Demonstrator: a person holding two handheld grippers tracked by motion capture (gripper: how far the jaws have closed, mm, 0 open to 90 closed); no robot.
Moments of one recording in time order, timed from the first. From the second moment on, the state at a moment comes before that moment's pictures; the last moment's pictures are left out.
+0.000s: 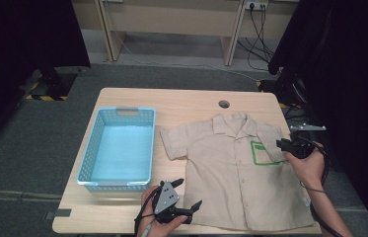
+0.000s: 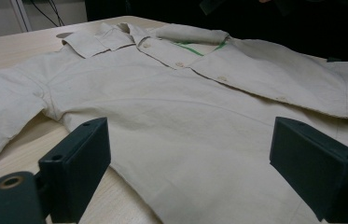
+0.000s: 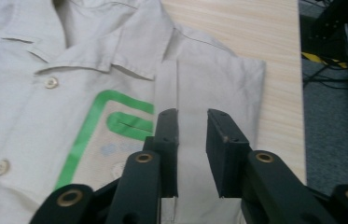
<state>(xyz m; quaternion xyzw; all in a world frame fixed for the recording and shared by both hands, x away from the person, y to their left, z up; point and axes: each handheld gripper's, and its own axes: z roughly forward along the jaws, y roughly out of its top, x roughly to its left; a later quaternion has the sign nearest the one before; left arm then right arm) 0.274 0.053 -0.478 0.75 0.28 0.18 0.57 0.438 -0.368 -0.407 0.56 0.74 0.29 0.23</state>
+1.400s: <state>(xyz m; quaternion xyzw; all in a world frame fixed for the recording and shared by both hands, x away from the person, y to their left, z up) 0.270 0.052 -0.478 0.75 0.28 0.20 0.56 0.454 -0.300 -0.398 0.53 0.76 0.30 0.22</state>
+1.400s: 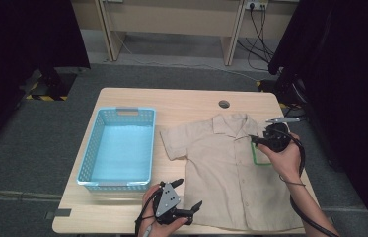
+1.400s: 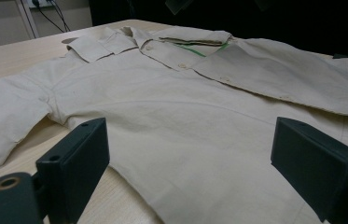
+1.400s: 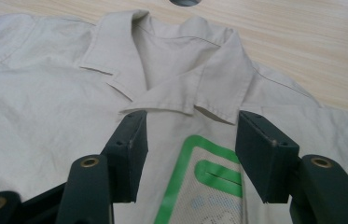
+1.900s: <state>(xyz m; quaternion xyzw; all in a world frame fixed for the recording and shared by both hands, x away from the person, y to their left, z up) 0.269 0.051 -0.478 0.75 0.28 0.20 0.56 0.461 -0.268 -0.396 0.51 0.78 0.30 0.21</state>
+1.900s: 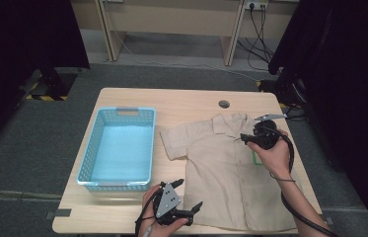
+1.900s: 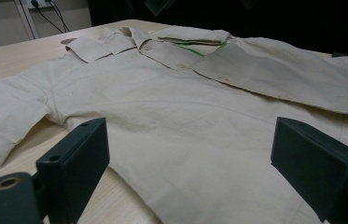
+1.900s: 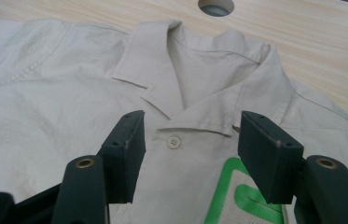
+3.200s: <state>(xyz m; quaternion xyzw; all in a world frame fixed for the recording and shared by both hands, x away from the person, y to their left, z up) 0.269 0.051 -0.478 0.75 0.28 0.20 0.56 0.473 -0.195 -0.396 0.46 0.82 0.30 0.19</state>
